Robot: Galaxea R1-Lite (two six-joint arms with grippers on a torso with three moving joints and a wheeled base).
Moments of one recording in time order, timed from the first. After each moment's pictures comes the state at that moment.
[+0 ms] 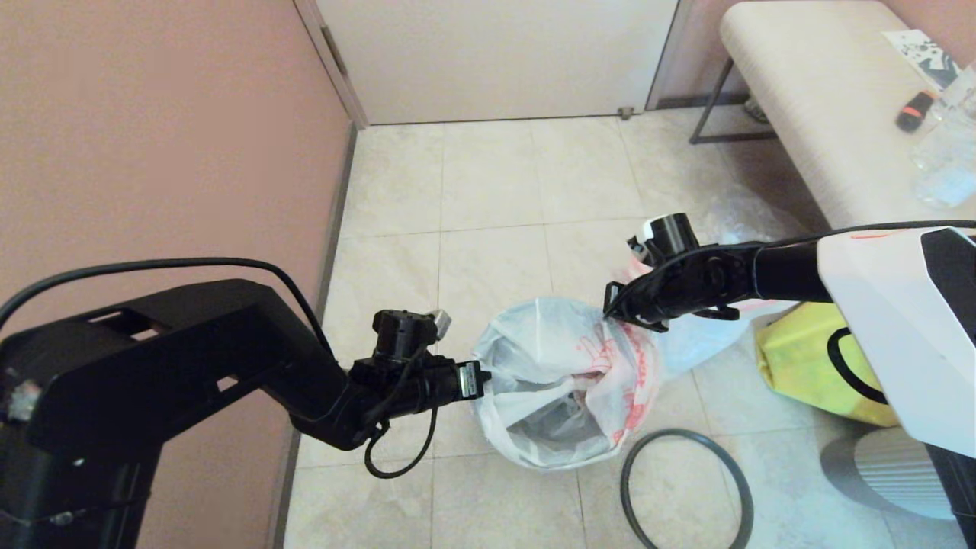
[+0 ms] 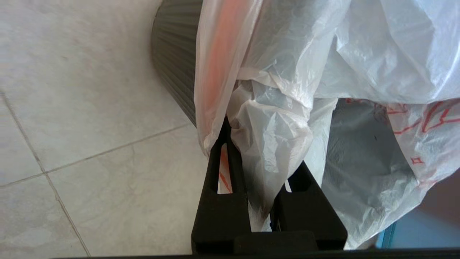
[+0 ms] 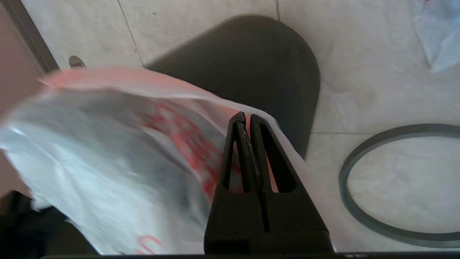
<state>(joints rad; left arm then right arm) -0.43 2.24 -0.99 -0.73 -0.24 -0.39 0.33 2.39 -1.97 0.29 0.14 0.46</state>
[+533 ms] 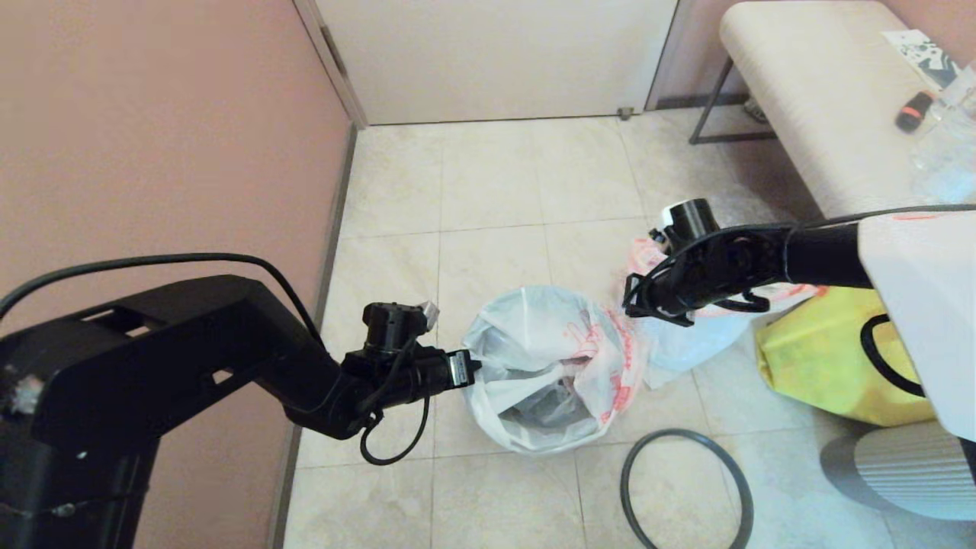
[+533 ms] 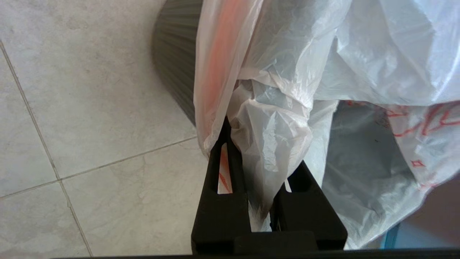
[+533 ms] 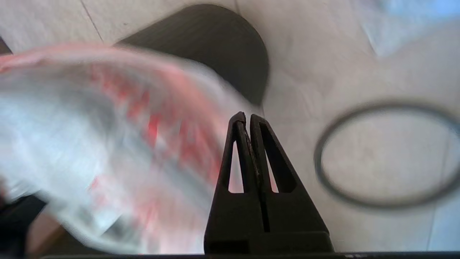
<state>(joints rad) -0.39 2.25 -1.03 -0.73 -0.24 -0.40 0.30 2.31 -1.95 0.40 0.06 0.49</state>
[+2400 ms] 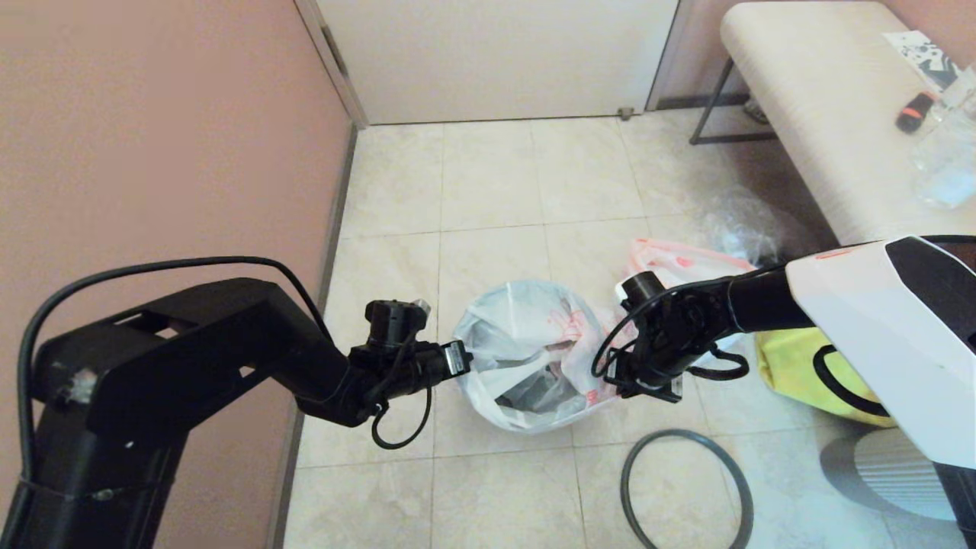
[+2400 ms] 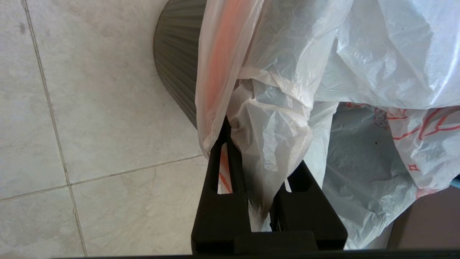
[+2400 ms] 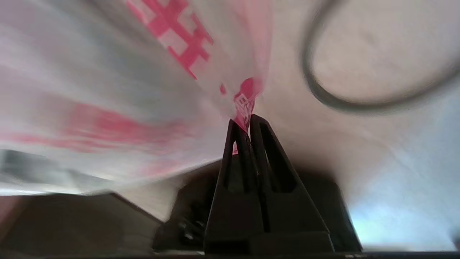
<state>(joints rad) -0.36 2.32 -1.13 -0.70 -0.19 -0.48 0.41 2.35 -1.72 0.47 -0.03 0.66</state>
